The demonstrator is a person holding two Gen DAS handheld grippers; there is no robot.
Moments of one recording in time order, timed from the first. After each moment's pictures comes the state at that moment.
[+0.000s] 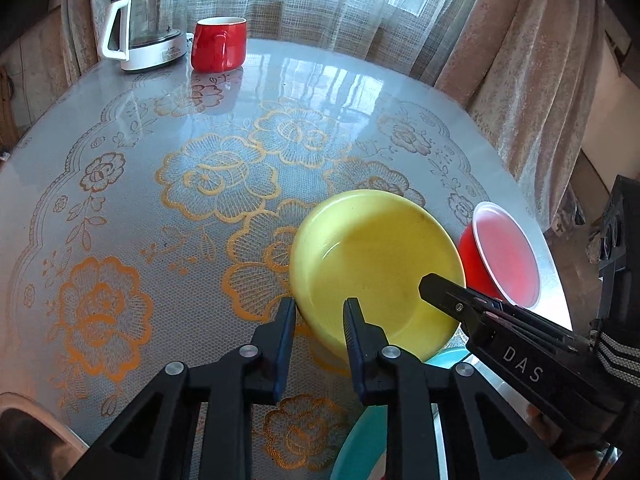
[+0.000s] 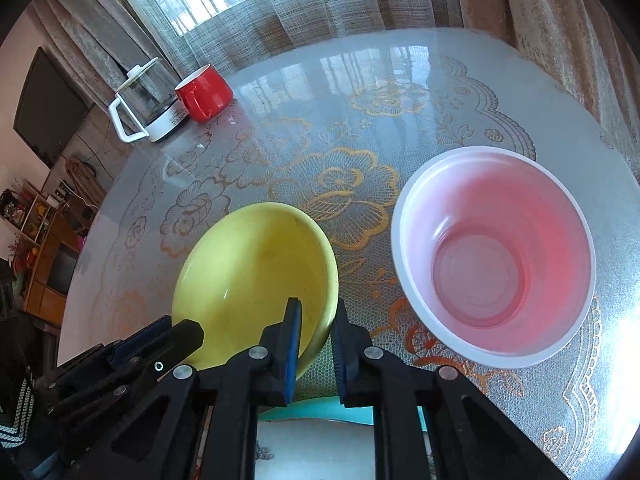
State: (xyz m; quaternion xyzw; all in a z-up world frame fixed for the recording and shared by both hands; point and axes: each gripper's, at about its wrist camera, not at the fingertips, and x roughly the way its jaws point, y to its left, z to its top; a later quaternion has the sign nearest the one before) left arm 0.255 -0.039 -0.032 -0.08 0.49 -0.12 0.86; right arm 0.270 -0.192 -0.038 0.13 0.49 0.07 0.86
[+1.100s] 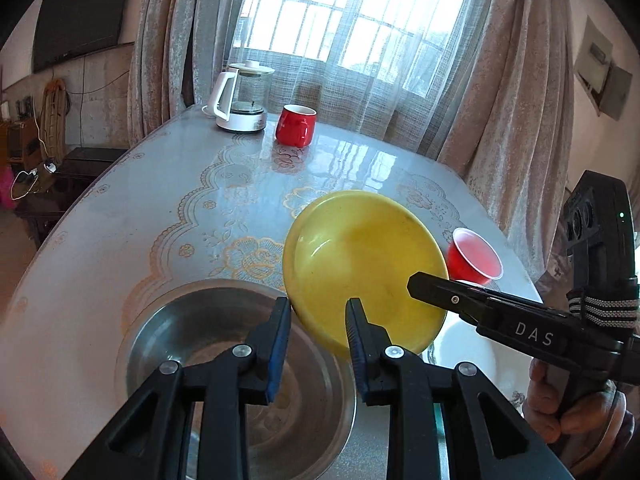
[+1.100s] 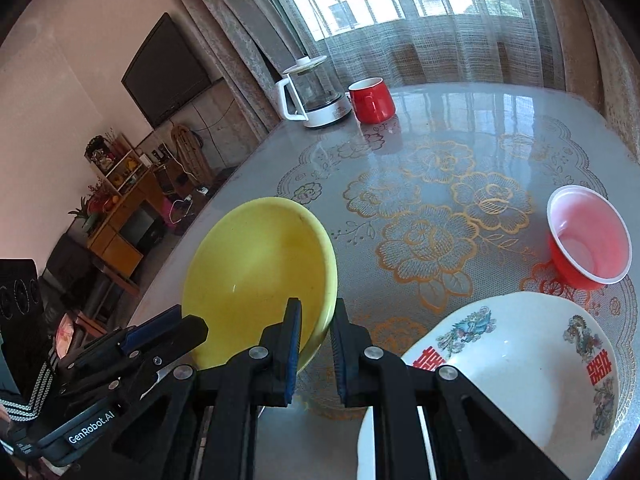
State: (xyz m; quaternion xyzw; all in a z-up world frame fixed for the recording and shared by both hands) left arm 0.089 0.086 0.034 -0.12 0.37 -0.07 0.92; right arm 0.160 -0.092 0.025 0.09 0.42 0.26 0.86
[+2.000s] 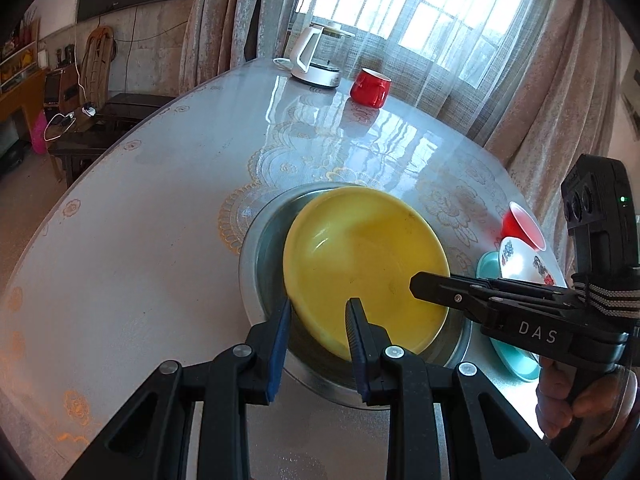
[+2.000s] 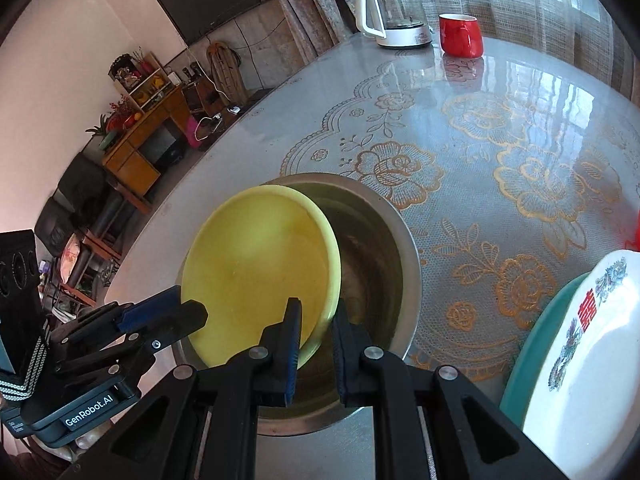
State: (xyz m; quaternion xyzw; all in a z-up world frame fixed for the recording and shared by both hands) left arm 0.035 0.159 -0.023 -0.15 0.42 -0.02 0.89; right arm 0.136 0.003 -0.028 0.00 0.50 0.32 0.80
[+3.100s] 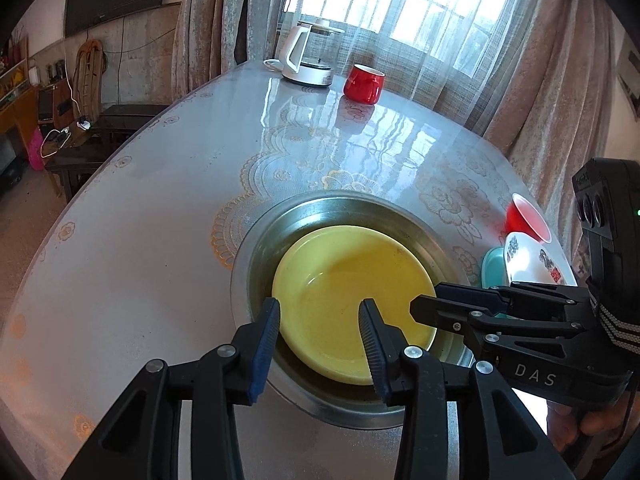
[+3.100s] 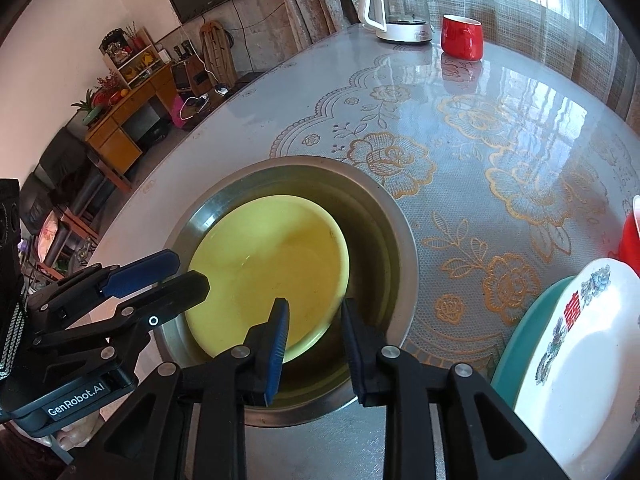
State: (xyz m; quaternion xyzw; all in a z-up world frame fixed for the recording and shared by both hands) left arm 0.049 0.156 -0.021 -0.12 0.43 -0.02 0.90; right arm 0.127 0.016 -0.028 -0.05 0.51 0.29 0.81
